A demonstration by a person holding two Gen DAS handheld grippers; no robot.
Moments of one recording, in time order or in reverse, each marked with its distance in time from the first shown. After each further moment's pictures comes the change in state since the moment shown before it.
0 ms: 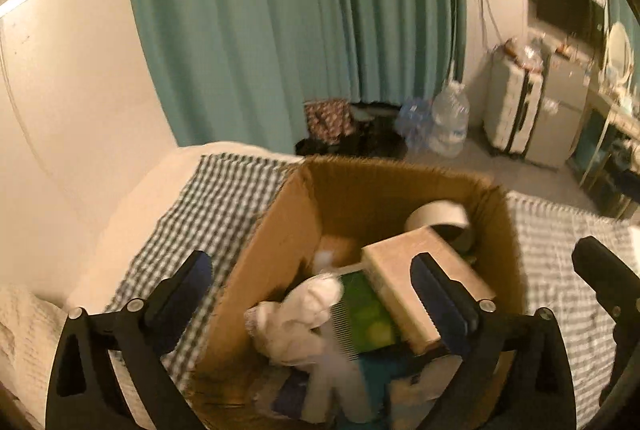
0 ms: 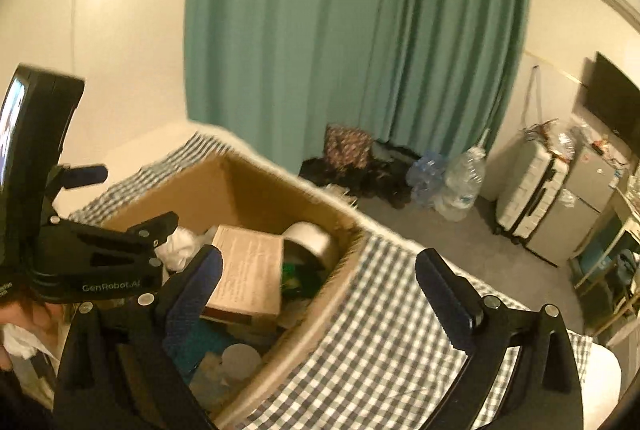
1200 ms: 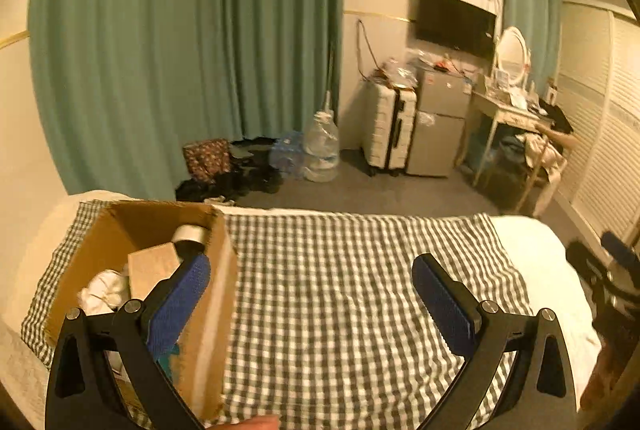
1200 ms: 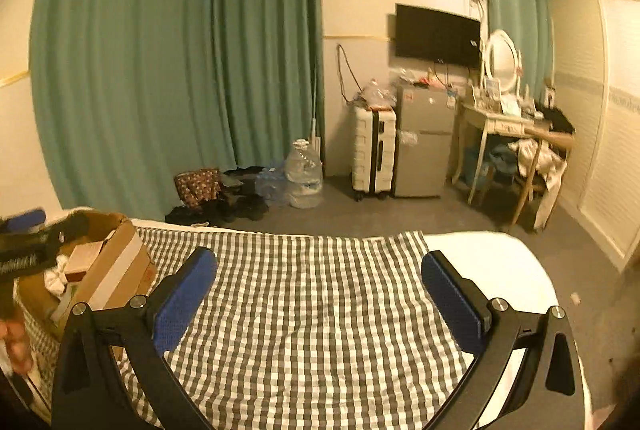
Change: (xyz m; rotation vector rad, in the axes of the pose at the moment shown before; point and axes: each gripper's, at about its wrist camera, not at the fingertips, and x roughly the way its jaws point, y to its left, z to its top) left arm -0.129 -0.204 -0.020 0.124 -0.117 -0.332; right arm -0.222 -0.205 -0.115 0.430 -0.093 -0.430
